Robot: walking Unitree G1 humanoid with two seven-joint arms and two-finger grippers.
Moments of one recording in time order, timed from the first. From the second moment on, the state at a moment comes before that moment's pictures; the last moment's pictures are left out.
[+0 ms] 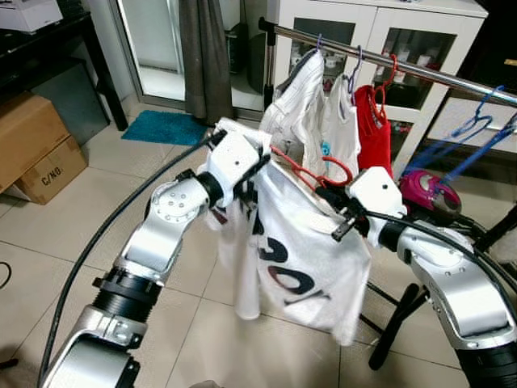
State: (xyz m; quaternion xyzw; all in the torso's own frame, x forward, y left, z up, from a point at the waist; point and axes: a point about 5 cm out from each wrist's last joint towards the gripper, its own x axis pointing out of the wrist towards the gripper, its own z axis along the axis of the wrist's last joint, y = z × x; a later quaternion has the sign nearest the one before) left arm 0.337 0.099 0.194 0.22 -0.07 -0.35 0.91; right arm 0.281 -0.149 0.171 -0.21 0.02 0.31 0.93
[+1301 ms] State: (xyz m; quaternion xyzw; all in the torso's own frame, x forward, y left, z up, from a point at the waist) left arm 0.366 0.171 0.229 0.25 -0.06 -0.27 0.93; right arm 0.269 -0.159 0.155 -0.31 0.05 0.33 0.89
